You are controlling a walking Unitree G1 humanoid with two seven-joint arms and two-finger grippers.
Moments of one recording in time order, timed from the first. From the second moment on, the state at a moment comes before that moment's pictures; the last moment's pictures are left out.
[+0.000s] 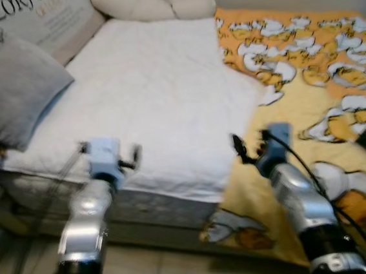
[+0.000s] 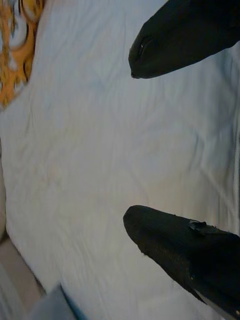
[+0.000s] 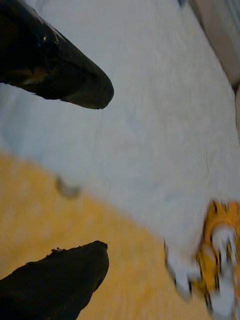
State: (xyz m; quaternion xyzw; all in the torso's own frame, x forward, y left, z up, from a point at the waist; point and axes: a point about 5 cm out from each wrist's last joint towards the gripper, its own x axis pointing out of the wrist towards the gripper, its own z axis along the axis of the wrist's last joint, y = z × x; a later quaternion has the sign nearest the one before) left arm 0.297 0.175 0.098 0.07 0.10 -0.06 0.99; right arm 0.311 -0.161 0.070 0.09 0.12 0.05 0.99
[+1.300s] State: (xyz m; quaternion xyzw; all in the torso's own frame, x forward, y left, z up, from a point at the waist) left arm 0.297 0.176 0.097 0.08 0.10 -0.05 0.99; right arm 0.309 -0.156 0.064 0.08 0.13 0.07 0.99
